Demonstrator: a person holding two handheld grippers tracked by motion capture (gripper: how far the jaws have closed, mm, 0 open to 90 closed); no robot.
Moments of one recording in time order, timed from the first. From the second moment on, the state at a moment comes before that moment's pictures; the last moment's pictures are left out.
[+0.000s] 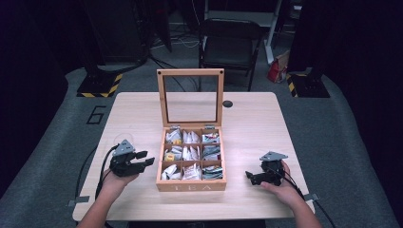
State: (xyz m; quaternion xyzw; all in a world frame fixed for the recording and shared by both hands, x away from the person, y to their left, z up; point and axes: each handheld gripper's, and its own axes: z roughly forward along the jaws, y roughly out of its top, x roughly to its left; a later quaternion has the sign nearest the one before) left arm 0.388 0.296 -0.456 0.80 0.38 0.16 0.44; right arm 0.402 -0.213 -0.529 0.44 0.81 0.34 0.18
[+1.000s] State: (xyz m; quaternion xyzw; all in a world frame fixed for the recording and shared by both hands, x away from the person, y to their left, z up) left arm 0.407 0.261 -0.447 0.81 0.35 0.14 0.45; right arm 0.402 -0.213 -0.529 0.44 0.81 0.34 0.18
